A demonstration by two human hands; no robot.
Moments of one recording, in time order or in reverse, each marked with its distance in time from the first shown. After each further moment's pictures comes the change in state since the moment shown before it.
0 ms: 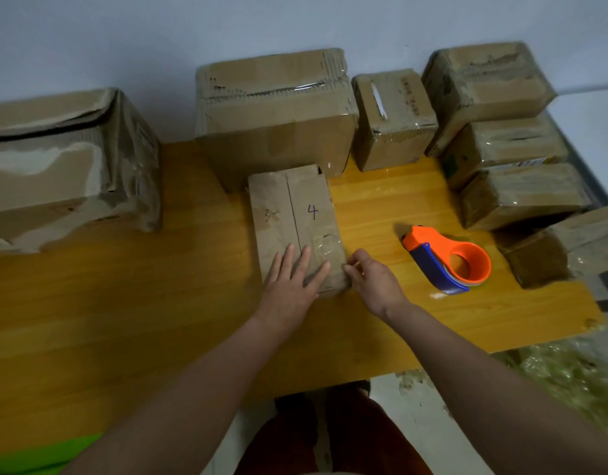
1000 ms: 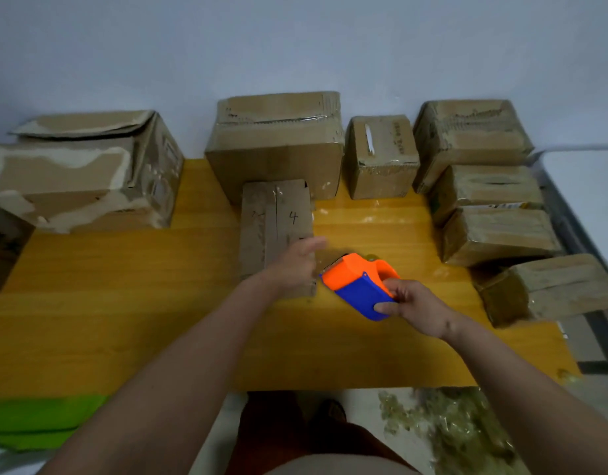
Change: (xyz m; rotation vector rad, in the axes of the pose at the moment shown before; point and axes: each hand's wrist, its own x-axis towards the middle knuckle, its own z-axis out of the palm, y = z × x) left_hand 0.027 0.056 -0.122 -1.231 -0.007 -0.350; right_hand -0.021 0.086 -0.113 0.322 -0.414 -0.224
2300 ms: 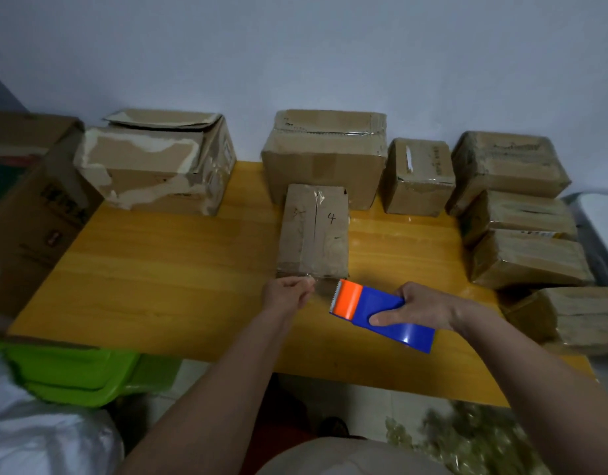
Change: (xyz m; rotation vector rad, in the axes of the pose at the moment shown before) left_hand -0.055 -0.086 0.023 -0.743 0.598 -0.311; right_hand -0.007 -0.058 0.023 -0.262 -0.259 0.264
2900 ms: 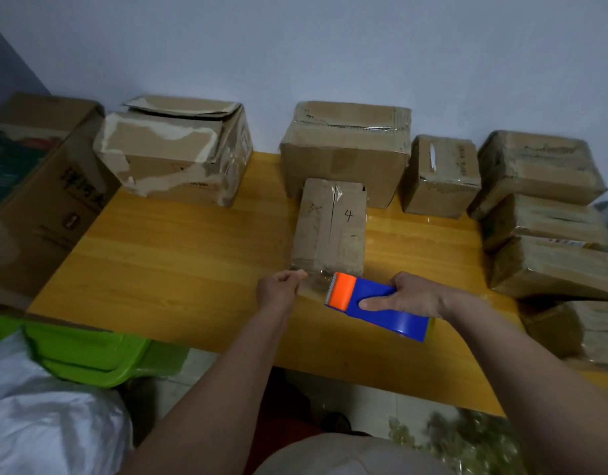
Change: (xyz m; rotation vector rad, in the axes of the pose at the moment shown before) left_hand 0.016 -0.004 -0.021 0.062 0.164 0.057; right_hand 0.029 -0.035 0.008 -0.195 0.071 0.068
